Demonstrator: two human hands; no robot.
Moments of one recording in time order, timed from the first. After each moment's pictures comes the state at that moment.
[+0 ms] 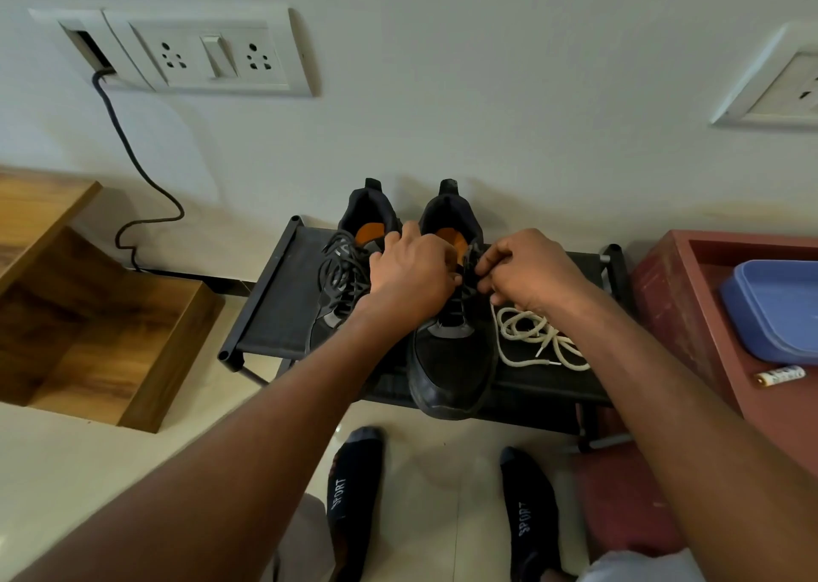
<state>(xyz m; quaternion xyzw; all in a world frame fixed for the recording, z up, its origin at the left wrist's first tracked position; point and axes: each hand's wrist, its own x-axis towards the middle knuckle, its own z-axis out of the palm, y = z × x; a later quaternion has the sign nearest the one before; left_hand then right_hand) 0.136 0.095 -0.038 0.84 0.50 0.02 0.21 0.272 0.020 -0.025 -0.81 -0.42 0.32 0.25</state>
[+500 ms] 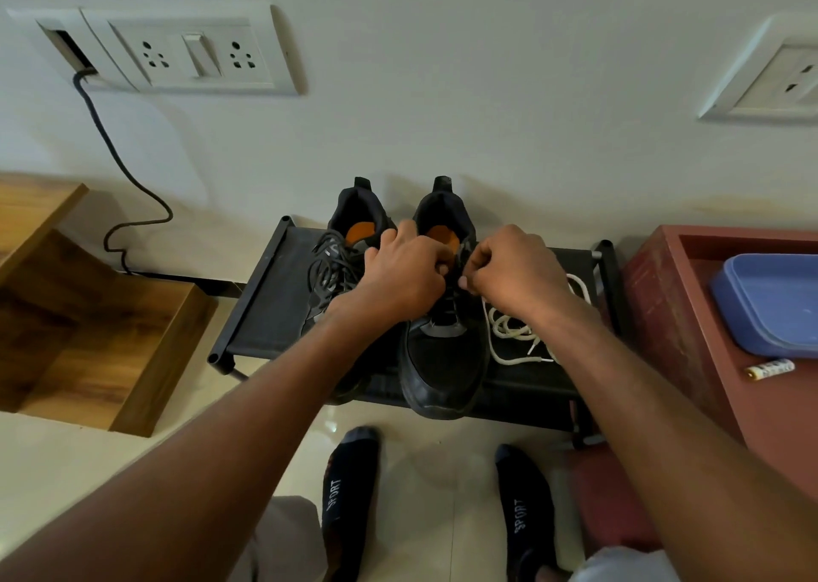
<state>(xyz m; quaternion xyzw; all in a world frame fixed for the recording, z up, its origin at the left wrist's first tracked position) 0.135 0.098 -0.037 0.87 0.45 0.00 0.22 0.268 0.022 -0.034 -0.83 -0.48 0.21 0.20</state>
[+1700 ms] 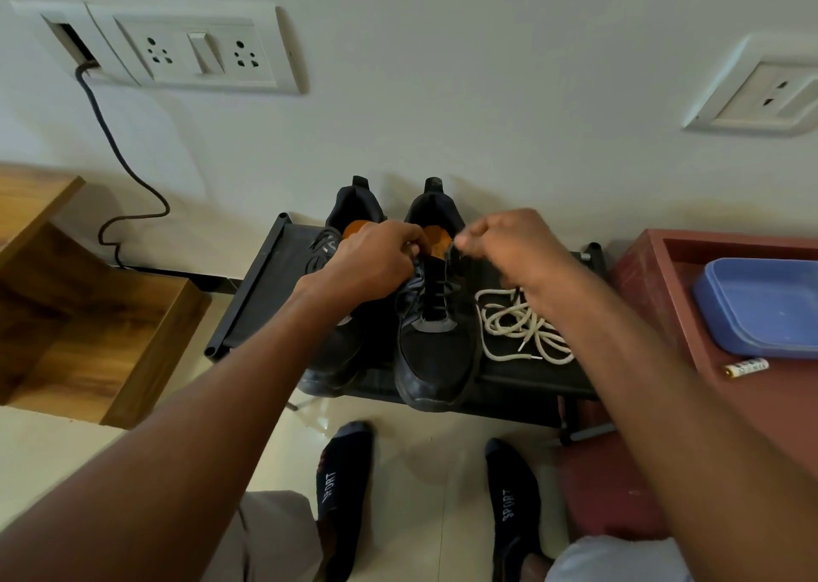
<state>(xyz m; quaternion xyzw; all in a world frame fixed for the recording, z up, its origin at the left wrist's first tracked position) 0.110 0.126 -0.034 0.88 0.42 0.04 0.24 0.271 0.019 -0.004 -0.74 -0.36 0.40 0.39</state>
